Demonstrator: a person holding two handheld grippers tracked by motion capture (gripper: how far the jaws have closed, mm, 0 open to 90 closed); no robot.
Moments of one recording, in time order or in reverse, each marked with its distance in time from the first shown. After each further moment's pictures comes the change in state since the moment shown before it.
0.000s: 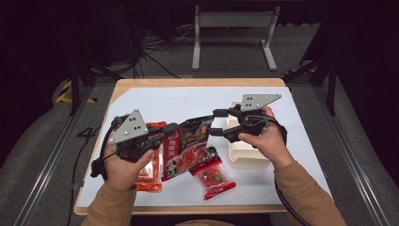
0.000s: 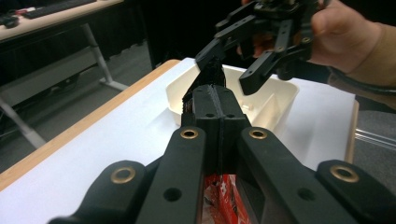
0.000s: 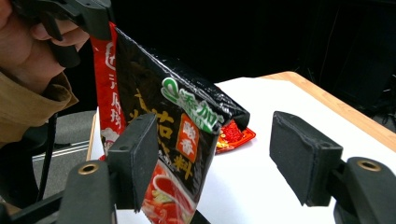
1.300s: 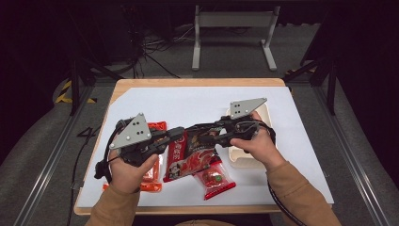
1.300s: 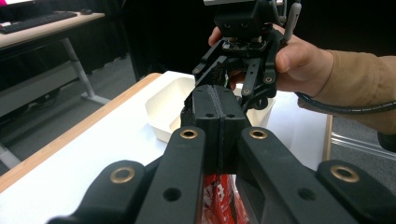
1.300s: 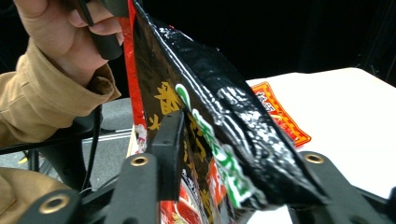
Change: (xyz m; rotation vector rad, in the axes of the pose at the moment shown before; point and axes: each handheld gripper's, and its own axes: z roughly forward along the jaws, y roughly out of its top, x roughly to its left) left arm -0.008 0.001 0.003 -0.058 -0.069 0.004; right arm 0.007 -0.008 0.023 0.022 0.192 -0.009
